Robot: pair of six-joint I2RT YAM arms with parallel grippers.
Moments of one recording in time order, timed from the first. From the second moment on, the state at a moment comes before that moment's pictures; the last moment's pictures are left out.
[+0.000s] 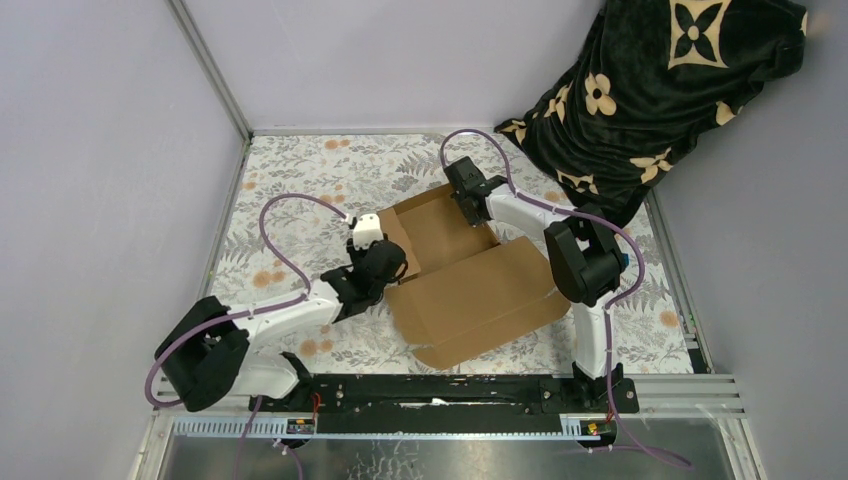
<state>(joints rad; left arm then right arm) -0.82 1.30 0.63 -0.11 -0.73 -0.67 0.58 2.06 1.52 -0.51 0.38 -0.01</state>
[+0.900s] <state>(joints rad) -0.62 1.25 0.65 0.01 -0.47 -0.62 0.58 2.03 1.47 -0.47 0.38 0.00</state>
